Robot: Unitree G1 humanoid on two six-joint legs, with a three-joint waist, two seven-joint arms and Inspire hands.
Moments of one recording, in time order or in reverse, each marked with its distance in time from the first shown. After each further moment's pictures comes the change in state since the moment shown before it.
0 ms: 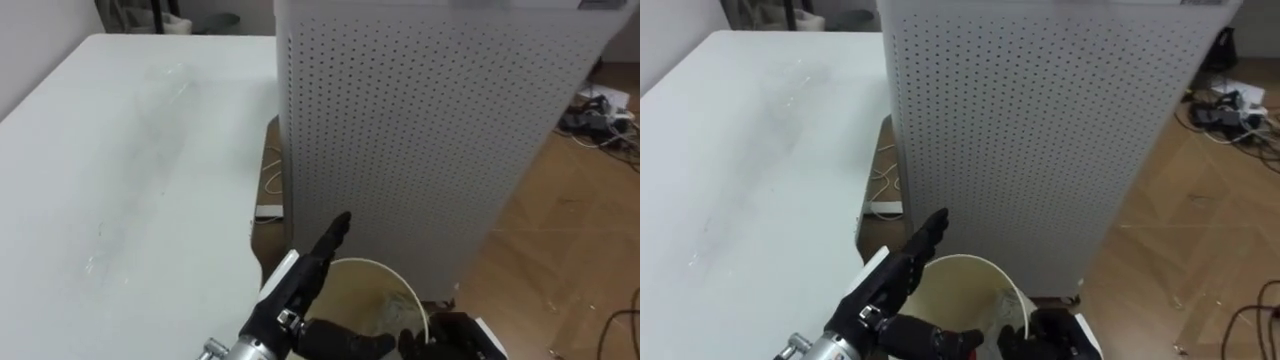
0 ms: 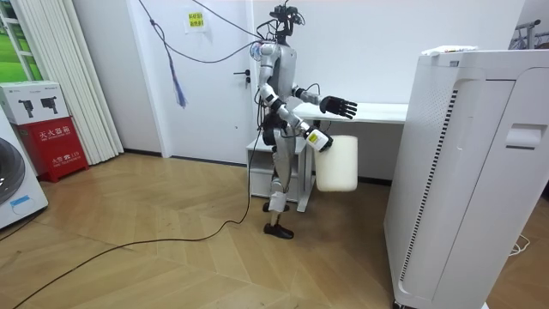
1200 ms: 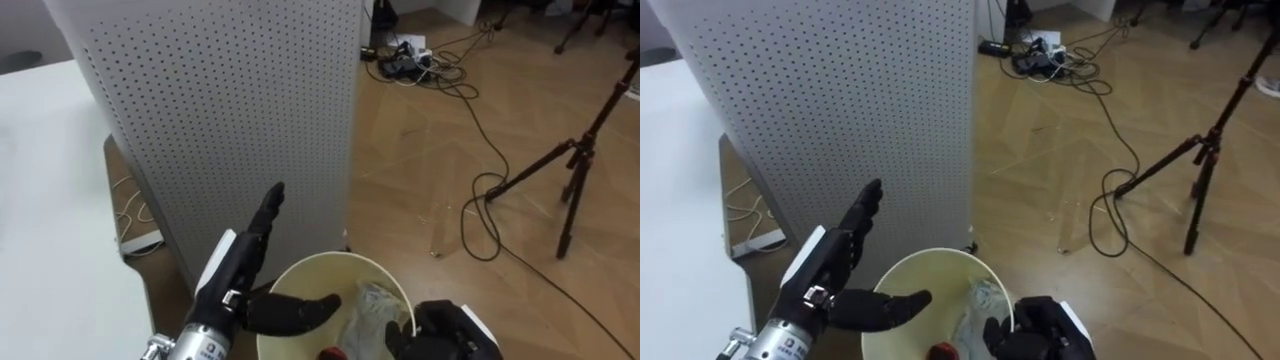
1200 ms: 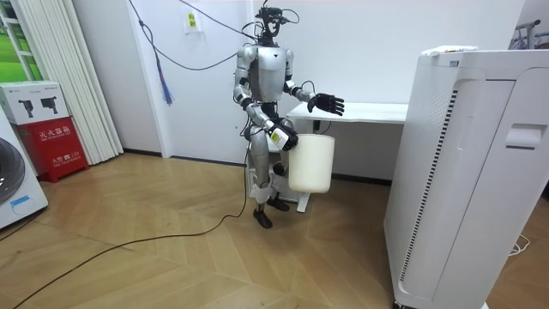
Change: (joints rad) left arm 0.068 -0.008 0.162 -0.082 0.050 -0.010 0.069; right arm 0.019 -0.037 -0.019 -0.082 -0.013 -0.001 0.134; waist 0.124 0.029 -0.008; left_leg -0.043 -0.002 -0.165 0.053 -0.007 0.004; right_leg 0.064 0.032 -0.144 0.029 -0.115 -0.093
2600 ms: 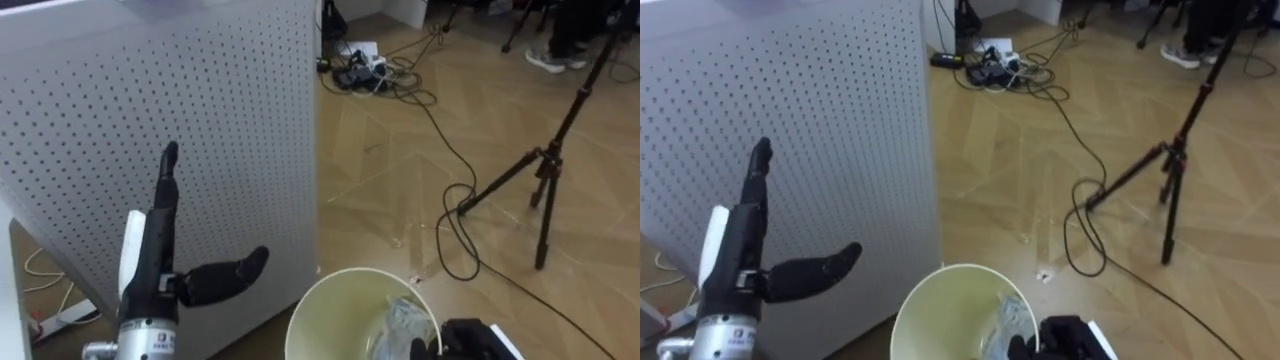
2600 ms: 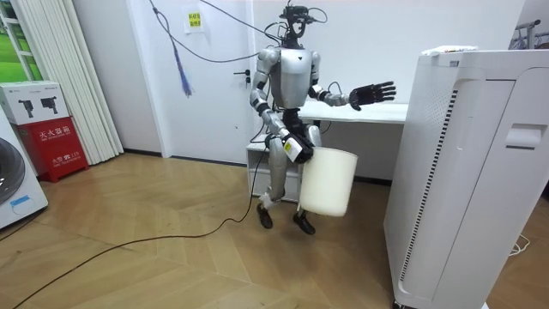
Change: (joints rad) left arm -0.035 0.038 0.082 -0.008 0.237 -0.131 0.412; right arm 0.105 -0.035 0.002 -0.081 0.006 -0.003 -0.099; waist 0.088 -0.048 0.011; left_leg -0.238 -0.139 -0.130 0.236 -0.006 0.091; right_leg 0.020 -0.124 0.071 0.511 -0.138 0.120
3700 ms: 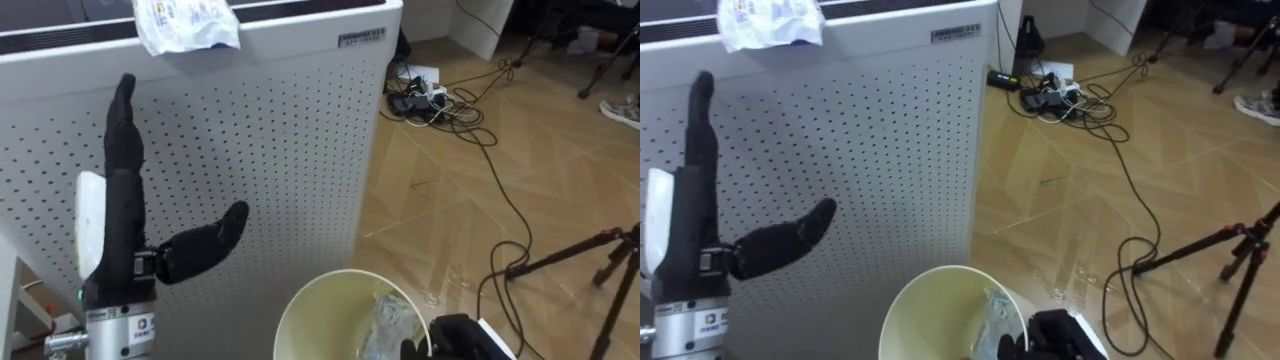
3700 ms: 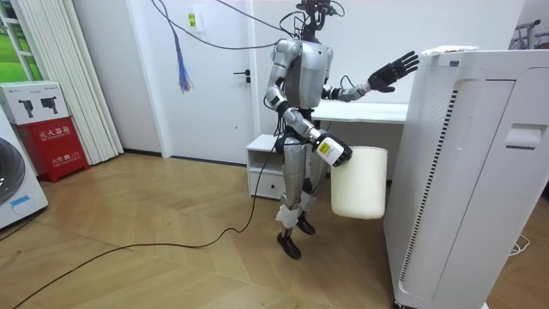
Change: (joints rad) left arm 0.056 0.008 0.071 -0.195 0.245 -0.040 0.182; right arm 0.005 0.003 -0.008 -0.034 -0.064 -0.001 0.068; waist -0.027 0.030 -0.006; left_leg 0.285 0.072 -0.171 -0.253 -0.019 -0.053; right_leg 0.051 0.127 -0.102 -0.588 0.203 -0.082
